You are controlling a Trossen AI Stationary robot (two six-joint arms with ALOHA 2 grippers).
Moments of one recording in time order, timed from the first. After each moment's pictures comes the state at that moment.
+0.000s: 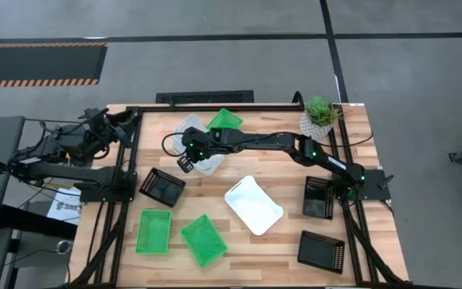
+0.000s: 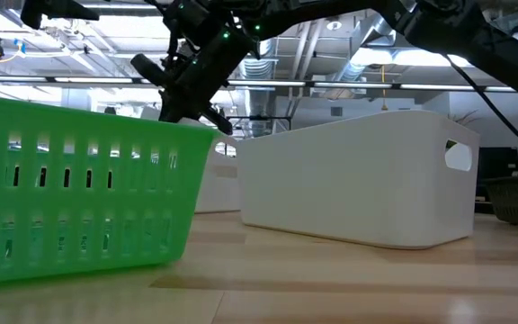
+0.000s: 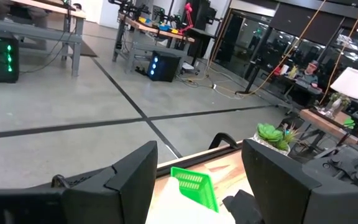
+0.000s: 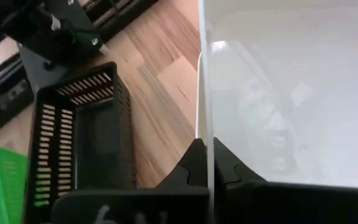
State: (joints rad) left arm -0.02 0.37 0.85 -0.64 -0.85 -0.48; right arm -0.12 2.48 2.36 -0.67 0.06 0.54
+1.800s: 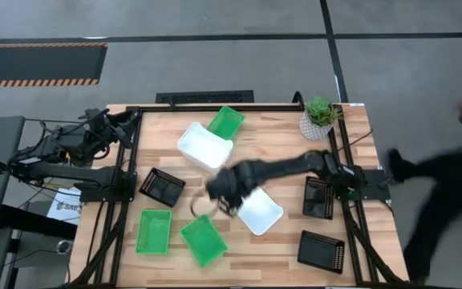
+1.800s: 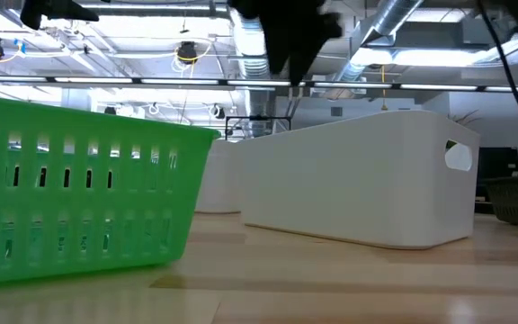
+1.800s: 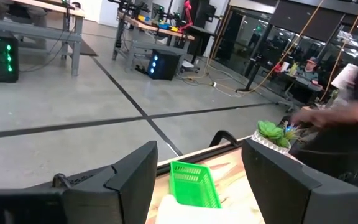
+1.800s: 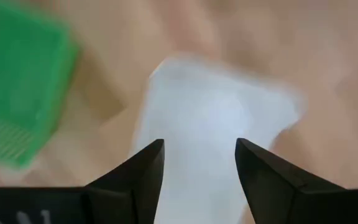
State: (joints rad) left arm -0.02 0.37 0.85 -0.65 -0.84 -0.48; right arm 0.23 2.26 2.36 -1.57 0.12 0.81
